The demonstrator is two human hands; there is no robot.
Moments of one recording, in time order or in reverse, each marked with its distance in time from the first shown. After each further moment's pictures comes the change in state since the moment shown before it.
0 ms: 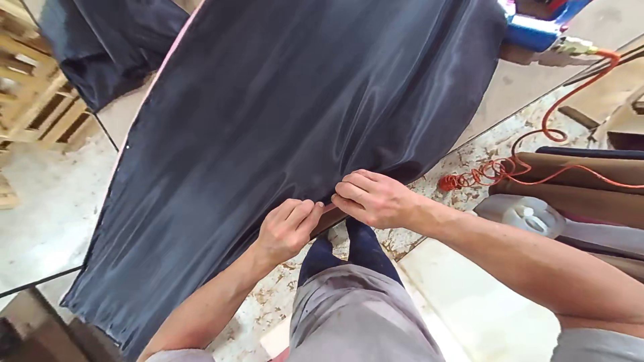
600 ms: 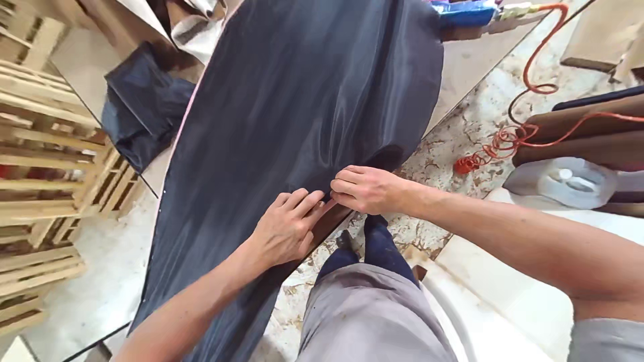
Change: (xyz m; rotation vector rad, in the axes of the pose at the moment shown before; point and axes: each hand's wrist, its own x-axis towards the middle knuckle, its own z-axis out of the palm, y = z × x) left_hand 0.035 -0.017 -0.049 0.029 -0.614 0.216; right_hand -0.004 -0.016 0.005 -0.099 0.020 0.051
